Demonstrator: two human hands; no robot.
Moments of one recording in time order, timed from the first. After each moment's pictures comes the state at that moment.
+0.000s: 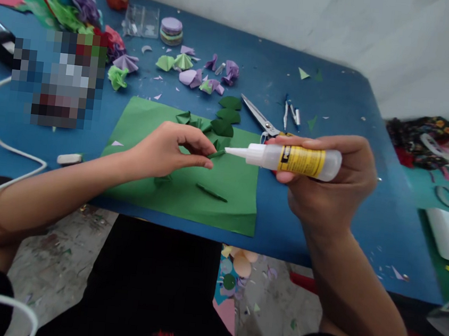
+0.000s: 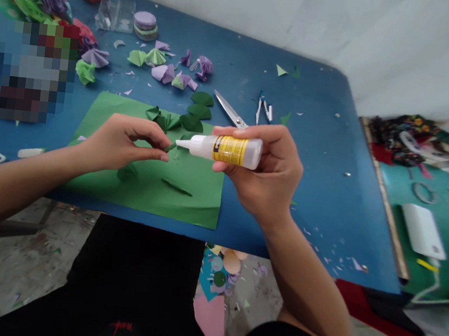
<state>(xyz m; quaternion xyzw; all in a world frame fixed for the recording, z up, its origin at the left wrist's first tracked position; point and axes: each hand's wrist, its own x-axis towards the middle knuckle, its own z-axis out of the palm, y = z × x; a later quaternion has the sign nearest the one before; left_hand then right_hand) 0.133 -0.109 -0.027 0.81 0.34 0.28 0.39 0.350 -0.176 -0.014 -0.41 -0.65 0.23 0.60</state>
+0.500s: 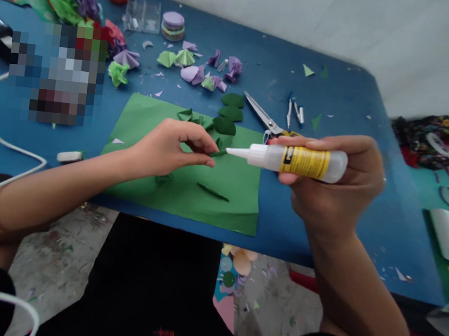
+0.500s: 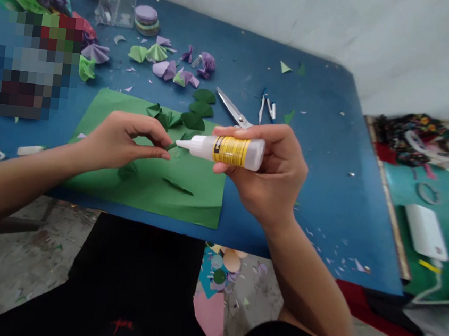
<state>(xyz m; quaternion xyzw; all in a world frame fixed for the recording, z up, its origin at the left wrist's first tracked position) 0.132 -0.108 -0.030 0.83 0.31 0.30 0.35 0.351 -0.176 -0.016 -0.39 -0.64 0.26 0.60</state>
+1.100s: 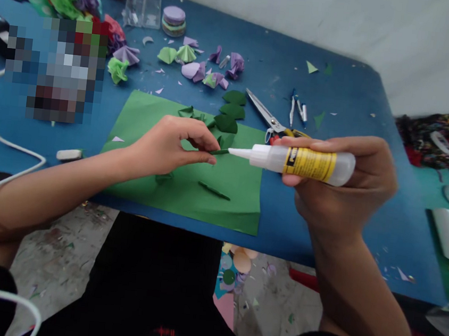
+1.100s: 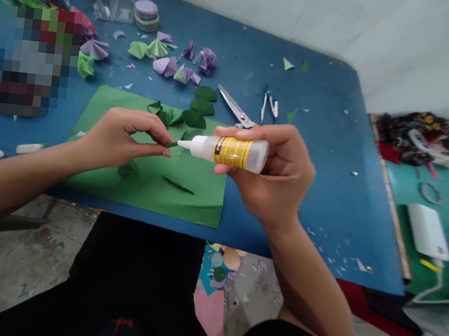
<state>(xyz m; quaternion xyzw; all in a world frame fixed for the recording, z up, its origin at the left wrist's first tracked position) 0.131 -0.107 -0.028 0.86 0.30 0.28 0.30 0.349 -0.179 -0.014 -0.40 -0.65 0.23 0.61</state>
